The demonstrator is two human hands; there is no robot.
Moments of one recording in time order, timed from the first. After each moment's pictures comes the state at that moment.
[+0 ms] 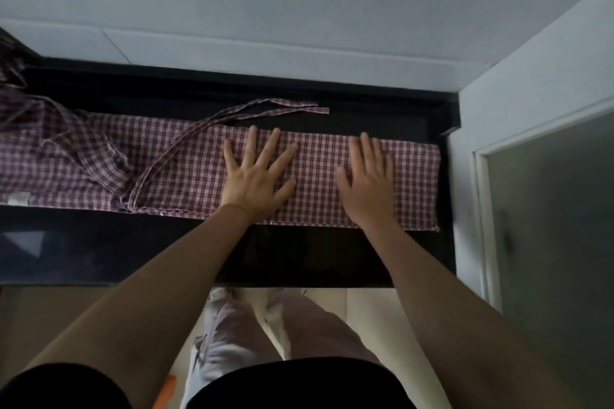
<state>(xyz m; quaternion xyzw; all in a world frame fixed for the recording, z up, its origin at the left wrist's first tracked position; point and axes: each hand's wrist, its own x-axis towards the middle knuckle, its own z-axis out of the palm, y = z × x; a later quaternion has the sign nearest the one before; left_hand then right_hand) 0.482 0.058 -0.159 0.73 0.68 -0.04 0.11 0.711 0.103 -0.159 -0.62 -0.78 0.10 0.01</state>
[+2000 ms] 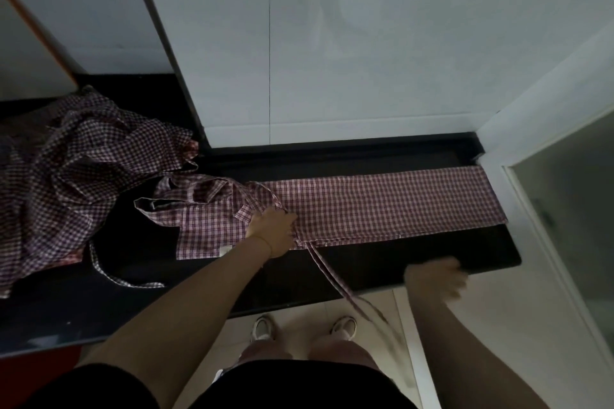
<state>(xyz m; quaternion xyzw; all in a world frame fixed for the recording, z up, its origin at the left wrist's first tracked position) 0.255 -0.006 -0.069 0.75 0.59 -0.17 0.24 0.543 -0.053 -0.084 -0.96 -0.23 0.11 0.07</state>
